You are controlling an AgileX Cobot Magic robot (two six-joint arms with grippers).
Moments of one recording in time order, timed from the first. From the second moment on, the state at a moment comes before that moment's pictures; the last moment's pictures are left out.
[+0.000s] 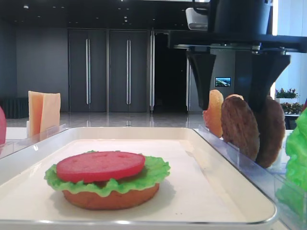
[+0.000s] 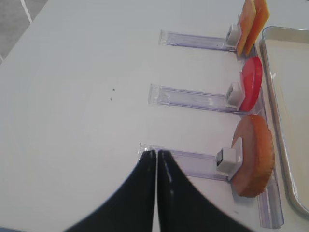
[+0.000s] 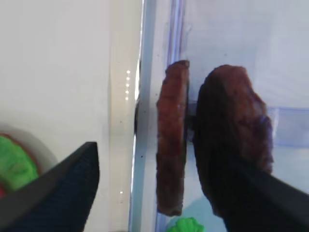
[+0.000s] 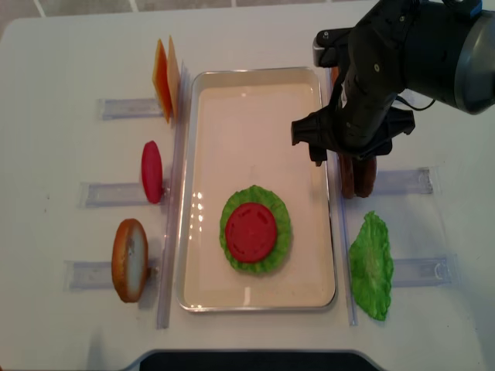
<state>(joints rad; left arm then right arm) 0.06 -0.01 -0.48 0.11 1.11 -0.13 0.63 1.75 -1.24 -0.07 0.95 0.57</state>
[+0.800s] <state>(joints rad) 0.06 -0.01 -0.48 0.11 1.11 -0.13 0.63 1.79 -1.24 -0.14 0.94 0.59</state>
